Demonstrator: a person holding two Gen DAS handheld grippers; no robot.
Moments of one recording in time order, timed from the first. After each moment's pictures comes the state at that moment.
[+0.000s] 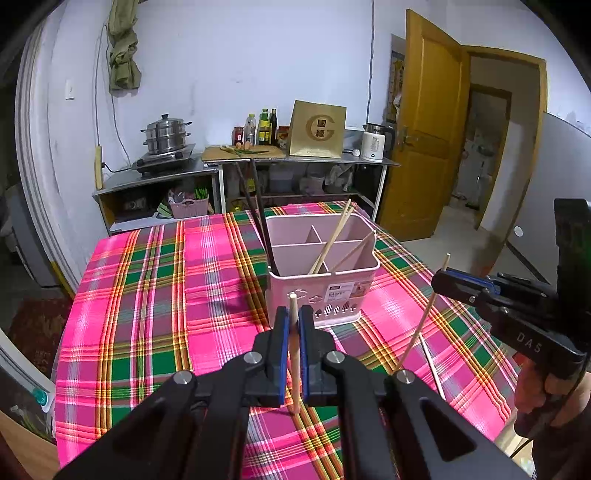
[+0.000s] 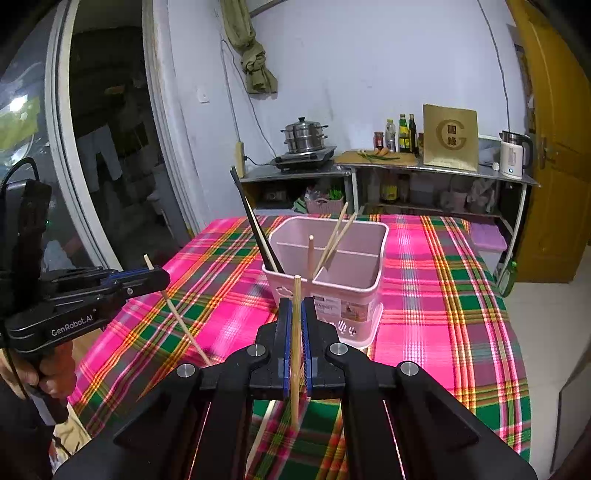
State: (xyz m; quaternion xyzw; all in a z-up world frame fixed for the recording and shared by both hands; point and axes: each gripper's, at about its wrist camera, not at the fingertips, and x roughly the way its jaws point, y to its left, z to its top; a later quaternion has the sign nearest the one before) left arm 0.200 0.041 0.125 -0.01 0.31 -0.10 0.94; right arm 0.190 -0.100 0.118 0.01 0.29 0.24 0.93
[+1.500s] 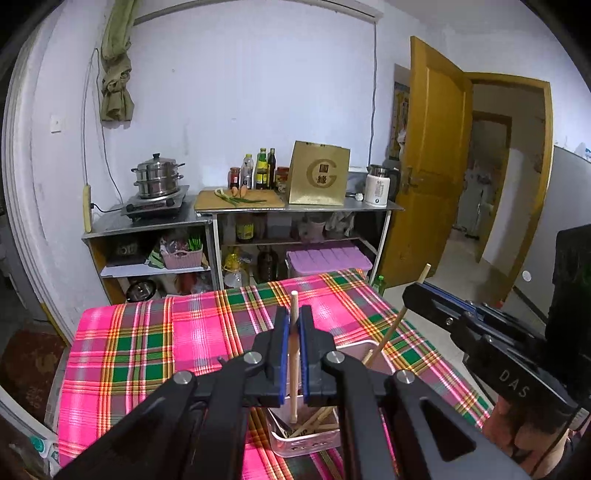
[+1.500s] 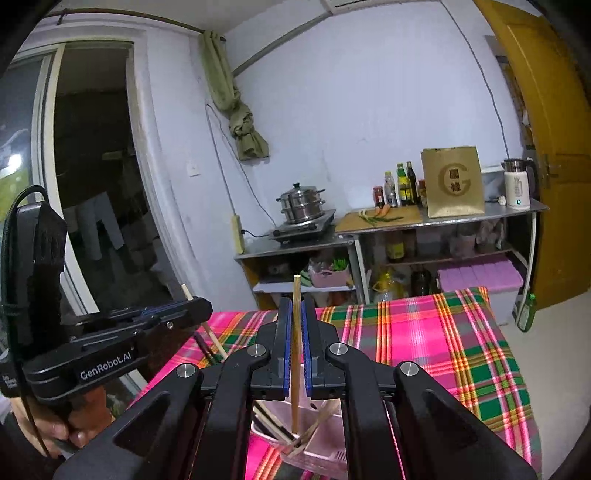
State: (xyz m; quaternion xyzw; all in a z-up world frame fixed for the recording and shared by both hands) left arm 0.324 0.029 0.184 -0.02 0.26 -0.10 0.96; right arm 0.305 -0.094 0.169 0.09 0.19 0.24 0.95
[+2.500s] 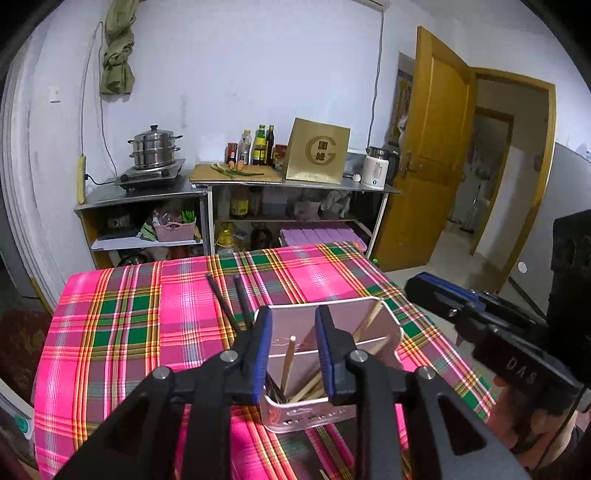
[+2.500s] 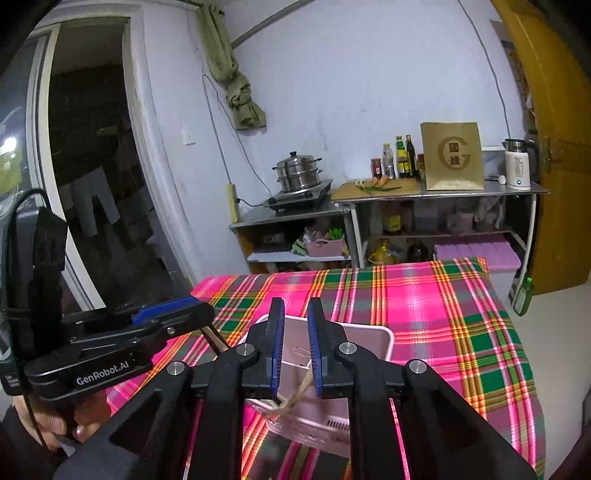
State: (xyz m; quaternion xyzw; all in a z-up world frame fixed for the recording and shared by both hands) left arm 0.312 0.036 0.143 -0.04 0.28 -0.12 0.95; right arm 0.299 -0.098 0.139 0.07 0.23 0.24 0.94
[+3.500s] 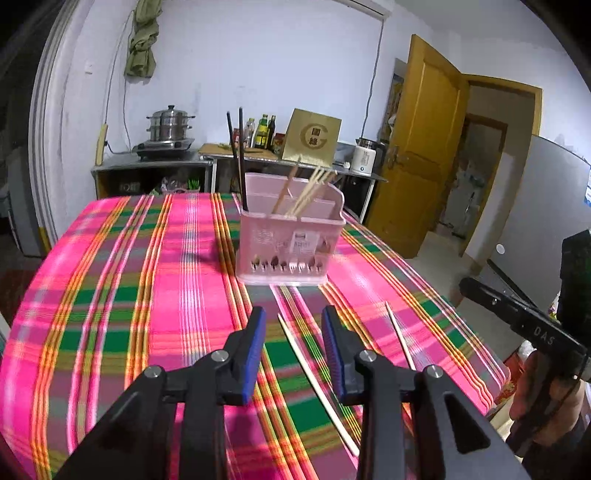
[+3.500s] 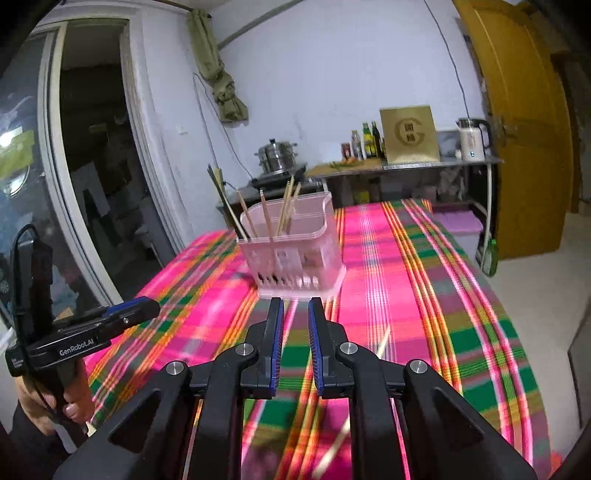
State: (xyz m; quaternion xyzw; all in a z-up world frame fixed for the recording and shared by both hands) left arm 0.130 0.021 0.061 -0.08 0.29 -0.11 0.95; right arm 0.112 -0.171 0.068 0.08 0.25 0.20 0.94
